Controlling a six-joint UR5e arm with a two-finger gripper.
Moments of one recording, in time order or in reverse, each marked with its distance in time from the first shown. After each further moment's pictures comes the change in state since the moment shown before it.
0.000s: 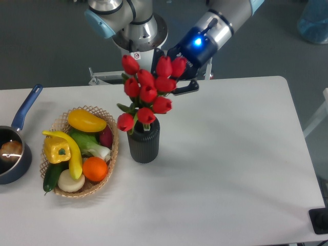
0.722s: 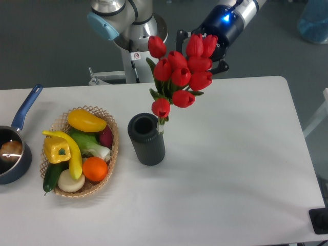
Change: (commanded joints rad) arm 0.037 0.041 0.005 -0.005 -0.029 -0.060
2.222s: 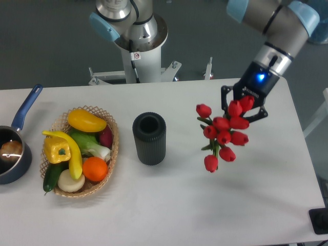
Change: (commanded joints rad) arm -0.035 -0.367 0.192 0.213 0.711 0.083
